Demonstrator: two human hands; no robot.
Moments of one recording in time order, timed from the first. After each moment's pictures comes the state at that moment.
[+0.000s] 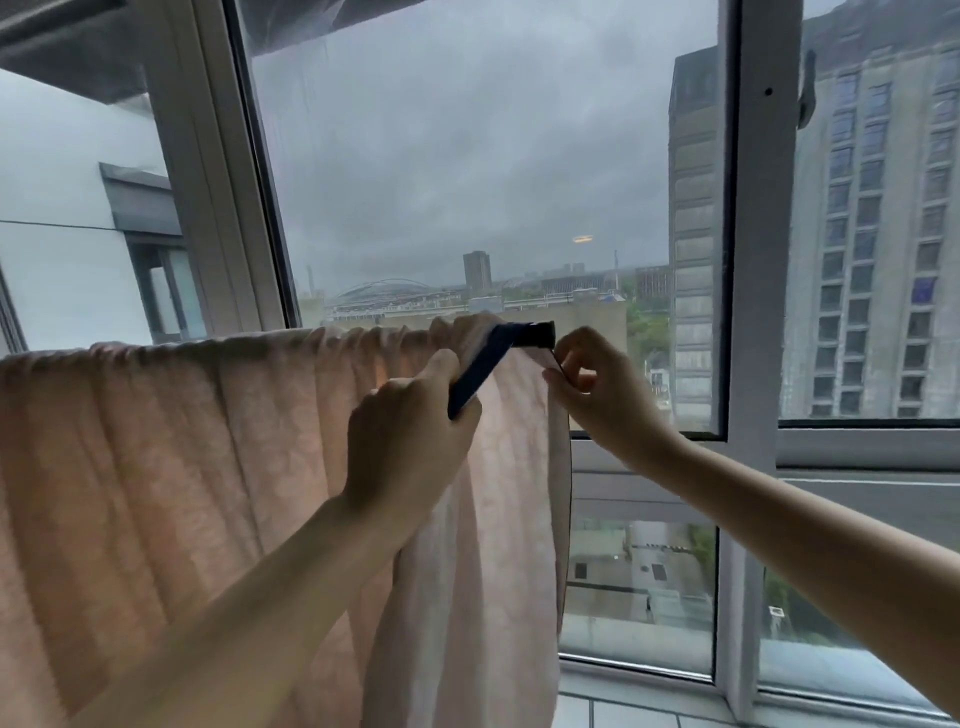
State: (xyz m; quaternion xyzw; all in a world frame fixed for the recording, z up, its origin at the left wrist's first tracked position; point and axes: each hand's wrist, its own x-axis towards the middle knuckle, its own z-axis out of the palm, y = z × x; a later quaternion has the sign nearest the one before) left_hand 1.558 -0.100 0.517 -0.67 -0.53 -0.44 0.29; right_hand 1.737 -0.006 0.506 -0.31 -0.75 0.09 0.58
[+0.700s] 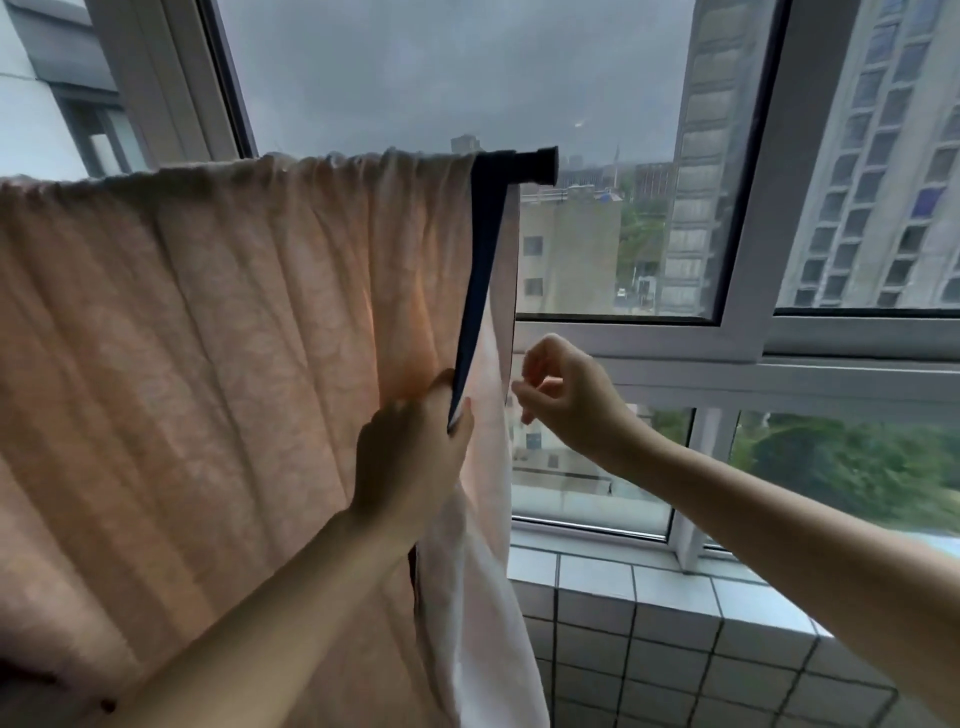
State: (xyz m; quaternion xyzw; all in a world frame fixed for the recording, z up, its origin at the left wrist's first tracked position) left_hand 1.558 -0.108 0.390 -0.68 -0.57 -0.44 0.15; right_hand 1.717 -0.051 0.407 -0.38 -0.78 0.24 0.44
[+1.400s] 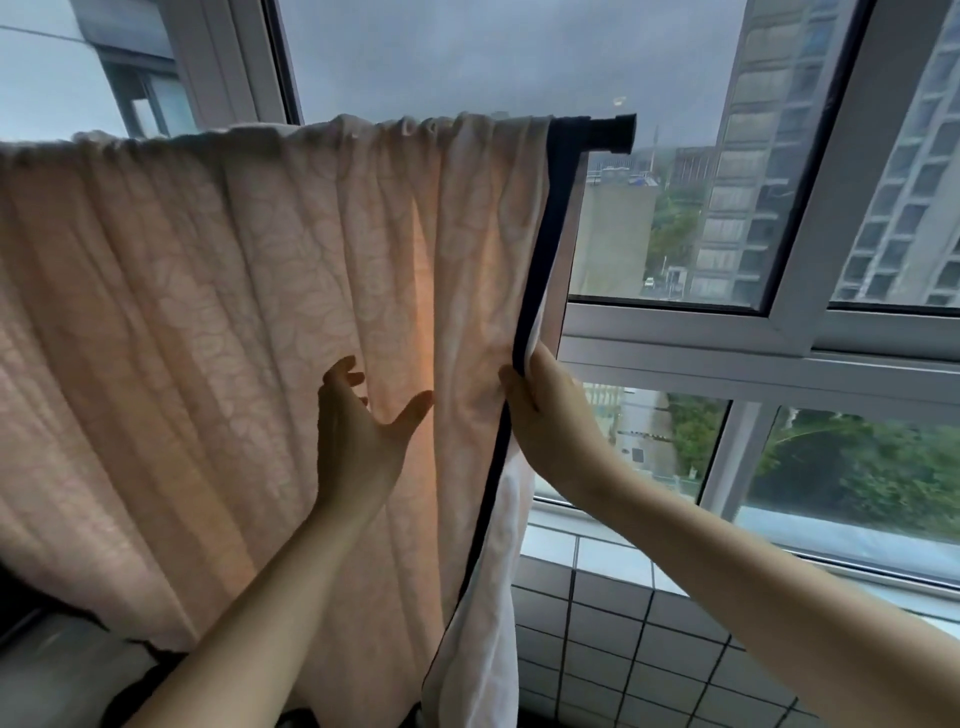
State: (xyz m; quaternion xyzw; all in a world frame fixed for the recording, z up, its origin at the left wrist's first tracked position) left_hand 1.486 -0.116 0.362 -0.46 -0.67 -0.57 -0.10; right_hand 1.658 -0.094 0.395 -0.39 -0.76 0.23 0.47
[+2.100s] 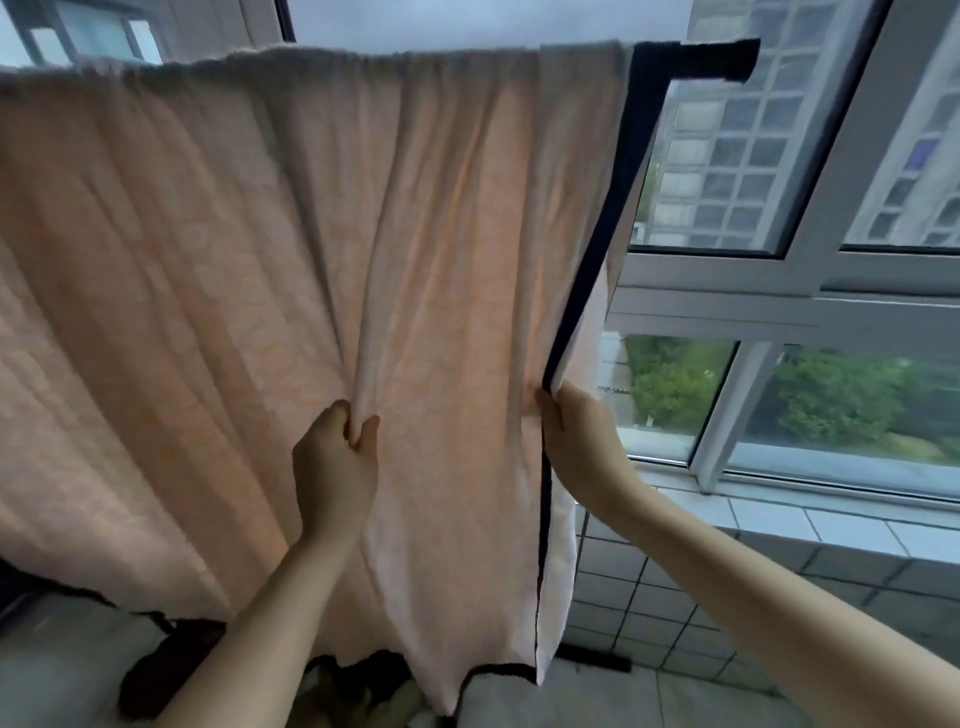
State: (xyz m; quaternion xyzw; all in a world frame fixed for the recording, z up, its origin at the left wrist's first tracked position) left_hand 1.377 -0.147 0.289 -0.53 -0.68 -0.51 0.04; right_hand 1.602 -0.127 0.335 -0.55 -0.71 0.17 0.40
